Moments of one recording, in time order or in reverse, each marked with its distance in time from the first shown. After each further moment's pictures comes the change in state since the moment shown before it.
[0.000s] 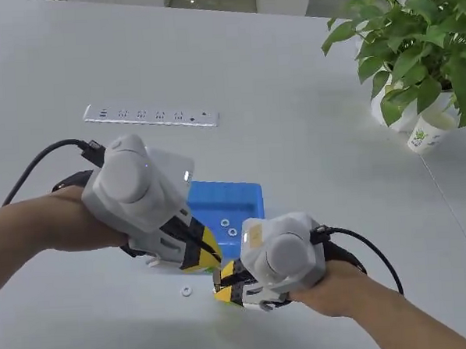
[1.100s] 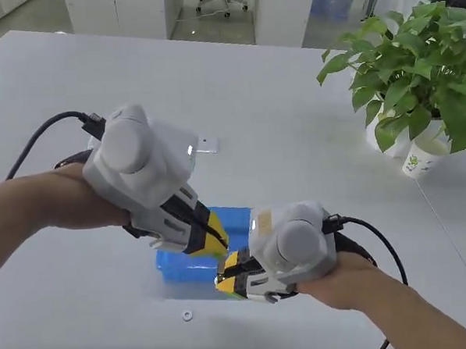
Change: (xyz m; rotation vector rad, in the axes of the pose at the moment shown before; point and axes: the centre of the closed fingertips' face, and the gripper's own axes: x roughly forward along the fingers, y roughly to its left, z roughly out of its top) left arm -0.034 0.027 0.039 0.050 -0.021 0.035; right arm -0.037 -0.033 0.035 -0.034 -0.037 -0.078
